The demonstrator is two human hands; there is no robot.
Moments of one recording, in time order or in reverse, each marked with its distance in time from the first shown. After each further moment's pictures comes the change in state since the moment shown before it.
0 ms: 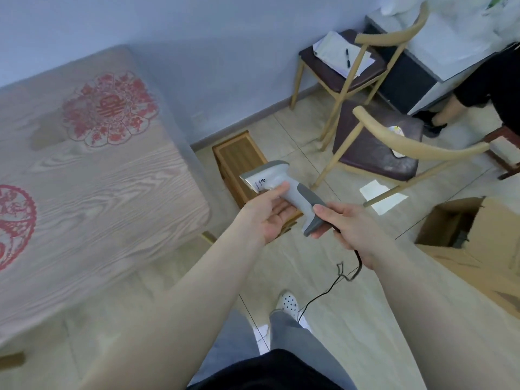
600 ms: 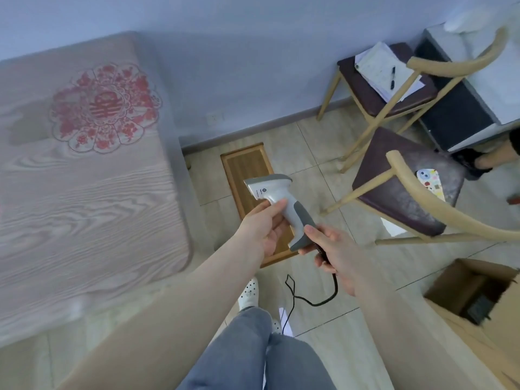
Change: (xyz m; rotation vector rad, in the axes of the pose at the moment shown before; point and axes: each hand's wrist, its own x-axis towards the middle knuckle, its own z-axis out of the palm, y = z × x) left_hand 0.136 0.050 0.036 -0.119 0.143 0.090; right_hand 0.159 -0.017 -0.021 0.044 -0.135 0.135
